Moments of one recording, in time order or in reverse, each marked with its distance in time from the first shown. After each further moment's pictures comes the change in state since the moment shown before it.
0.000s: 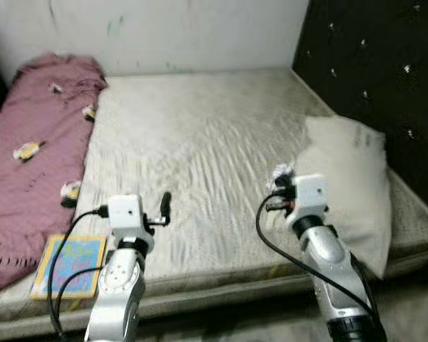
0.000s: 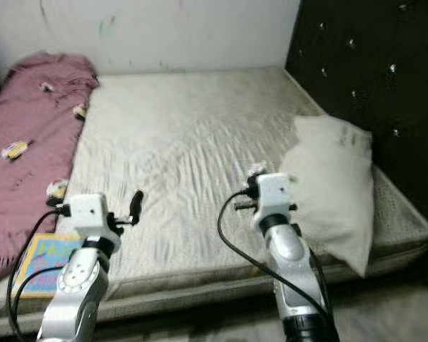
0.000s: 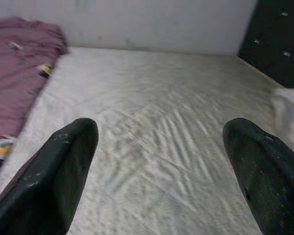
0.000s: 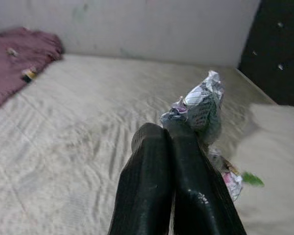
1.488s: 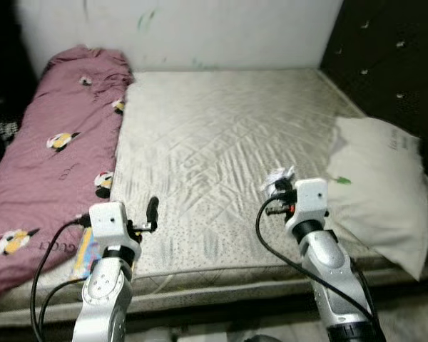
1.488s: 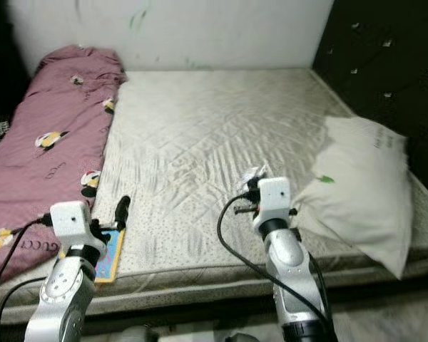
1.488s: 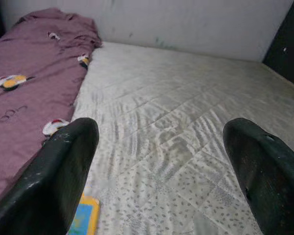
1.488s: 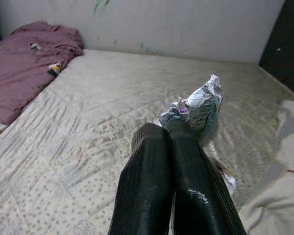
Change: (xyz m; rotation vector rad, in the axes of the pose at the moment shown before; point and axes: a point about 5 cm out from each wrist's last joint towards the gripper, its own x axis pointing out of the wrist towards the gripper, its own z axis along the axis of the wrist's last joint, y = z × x) left arm -0.011 0.016 -0.001 -0.051 0.005 0.009; right arm -0.008 -0.001 -0.007 0.008 0.021 -0.022
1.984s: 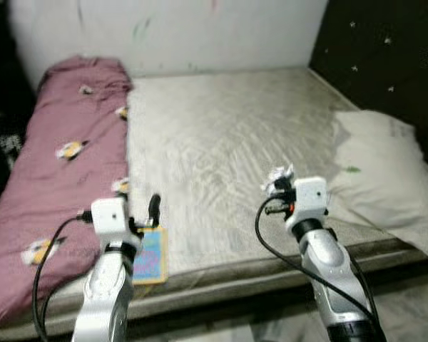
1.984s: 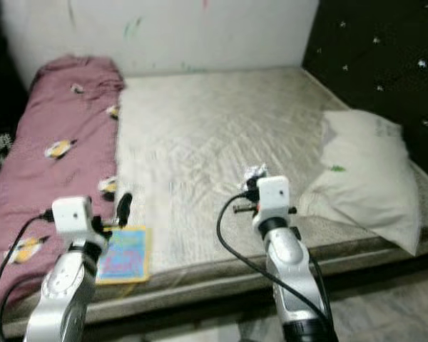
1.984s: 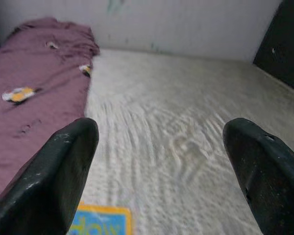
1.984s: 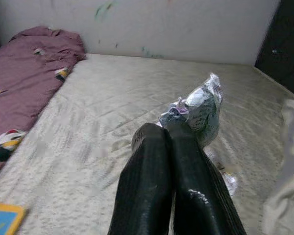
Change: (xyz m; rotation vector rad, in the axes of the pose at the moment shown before) left arm 0.004 -0.002 0.004 0.001 -0.012 -0.012; right arm 0.002 0.002 0.001 -0.006 -0.001 0.011
